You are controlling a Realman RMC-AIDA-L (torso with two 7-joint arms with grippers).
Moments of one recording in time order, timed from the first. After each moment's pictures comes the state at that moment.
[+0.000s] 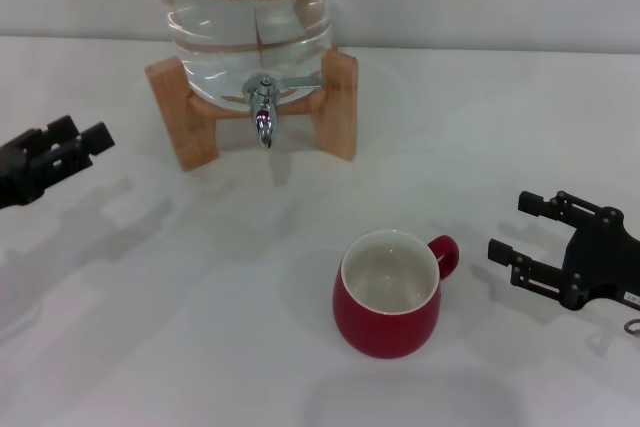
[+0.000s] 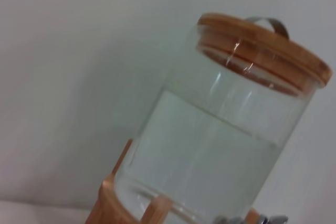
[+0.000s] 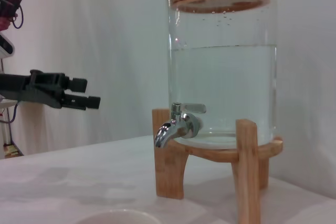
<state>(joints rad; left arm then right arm) -0.26 -2.06 0.53 0.76 -1.44 -1.57 1.52 0.25 2.01 1.81 0.56 -1.15 1.33 -2.29</state>
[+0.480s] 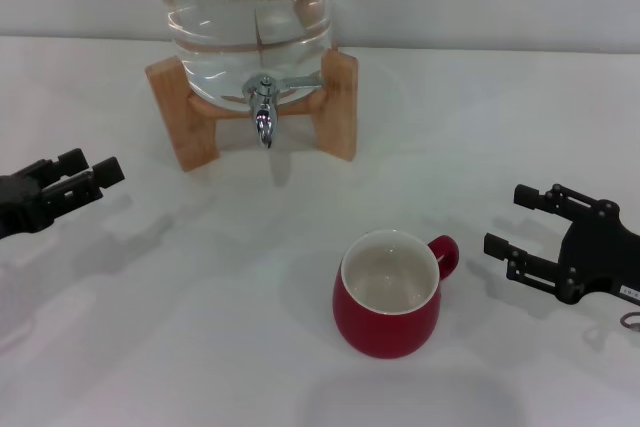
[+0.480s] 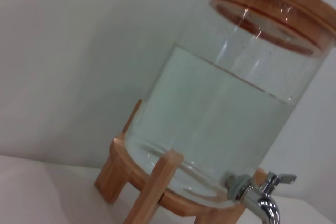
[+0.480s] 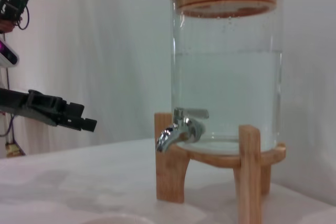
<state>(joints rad) -0.26 -2.06 0.53 0.76 -1.35 -1.56 1.51 0.26 2.01 1.81 0.56 -1.15 1.33 -2.30</state>
